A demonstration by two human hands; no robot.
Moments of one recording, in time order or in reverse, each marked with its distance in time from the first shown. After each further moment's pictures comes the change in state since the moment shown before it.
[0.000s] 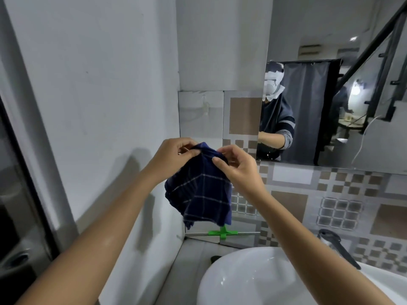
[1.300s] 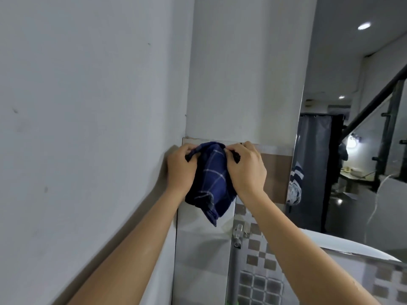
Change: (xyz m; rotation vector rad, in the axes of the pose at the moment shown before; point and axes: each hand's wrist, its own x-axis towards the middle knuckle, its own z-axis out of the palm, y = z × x) left_hand 0.177 -0.081 0.013 -0.128 0.581 0.036; right_hand 0.201 0.046 0.021 -0.678 0.417 -0.230
